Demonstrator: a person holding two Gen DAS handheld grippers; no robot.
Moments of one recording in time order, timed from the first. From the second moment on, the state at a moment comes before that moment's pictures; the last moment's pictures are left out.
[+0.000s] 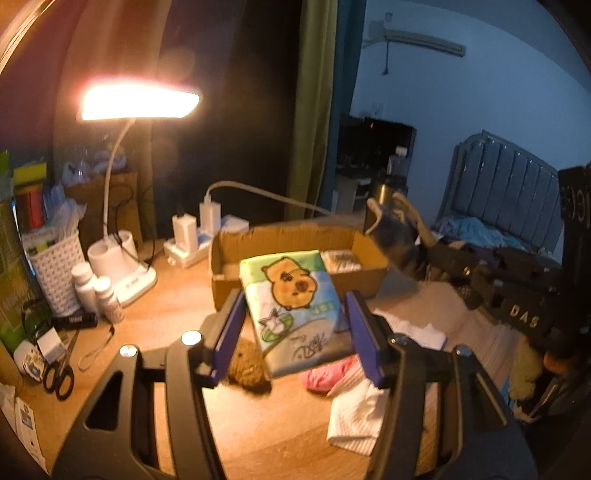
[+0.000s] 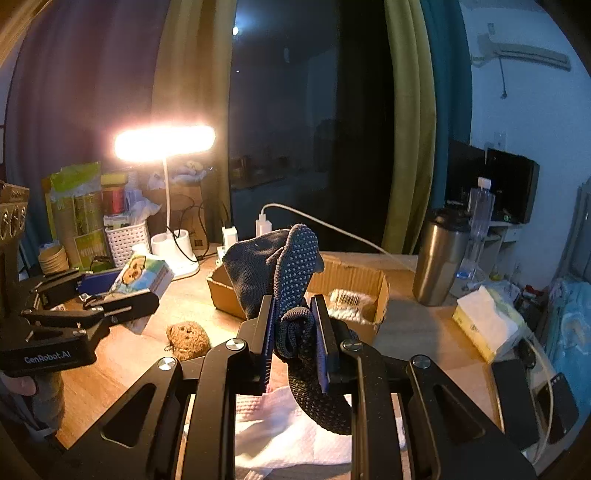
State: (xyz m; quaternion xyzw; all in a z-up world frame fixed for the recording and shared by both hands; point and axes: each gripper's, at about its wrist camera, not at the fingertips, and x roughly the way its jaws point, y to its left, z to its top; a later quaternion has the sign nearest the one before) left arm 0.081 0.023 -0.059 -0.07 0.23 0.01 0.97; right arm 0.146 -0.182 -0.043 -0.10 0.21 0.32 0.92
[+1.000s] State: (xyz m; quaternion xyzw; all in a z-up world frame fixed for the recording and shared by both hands) left arm 0.107 0.041 -0.005 -0.07 0.14 0.00 0.99; right arm 0.162 -0.161 0.001 -0.10 0.16 0.31 0.93
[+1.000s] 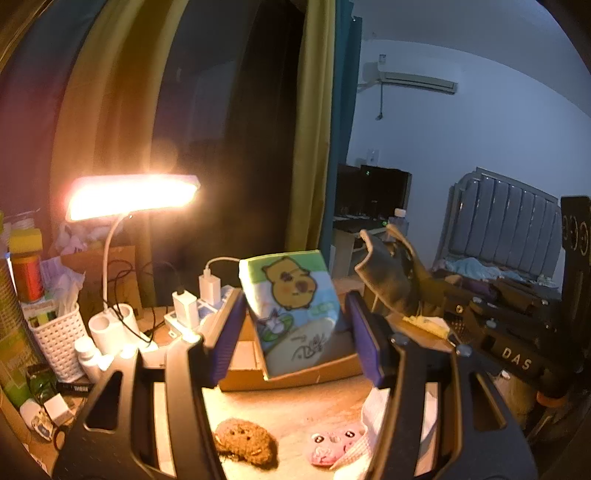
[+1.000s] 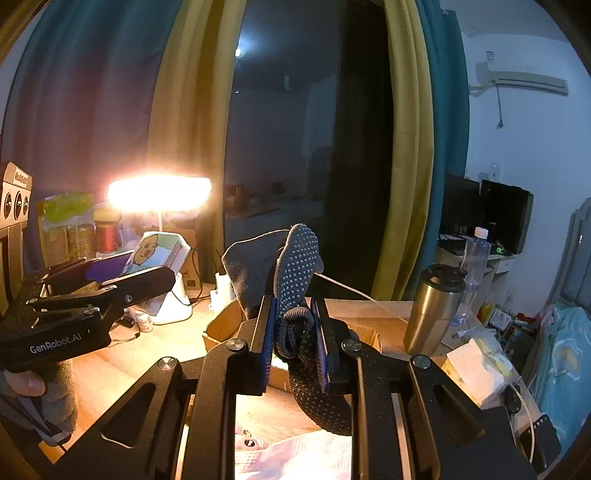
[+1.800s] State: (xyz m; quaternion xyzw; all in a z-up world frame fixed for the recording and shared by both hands) left arm 0.149 0.081 -0.007 -0.09 0.13 0.02 0.99; right arm 0.199 -0.114 0.005 -0.11 0.15 0.31 0.93
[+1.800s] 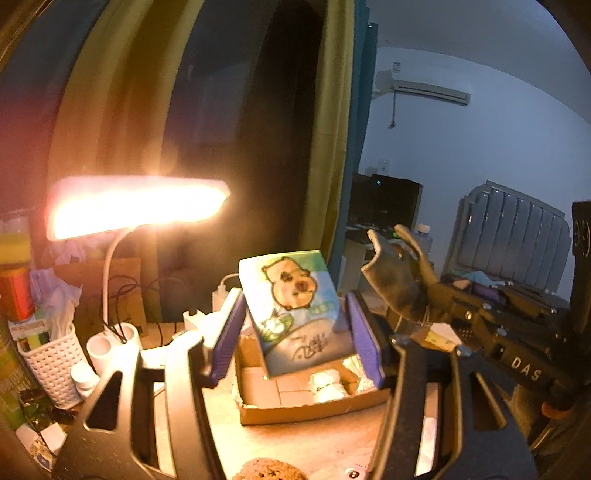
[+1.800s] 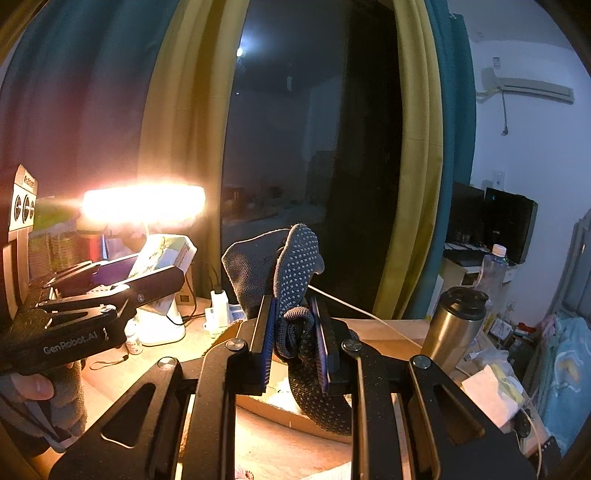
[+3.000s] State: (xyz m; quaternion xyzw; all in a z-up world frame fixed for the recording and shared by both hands) left arm 0.253 0.095 -0.093 -0.09 0.27 0.02 0.96; right arm 0.285 -0.088 -0.053 -0.07 0.21 0.32 0.92
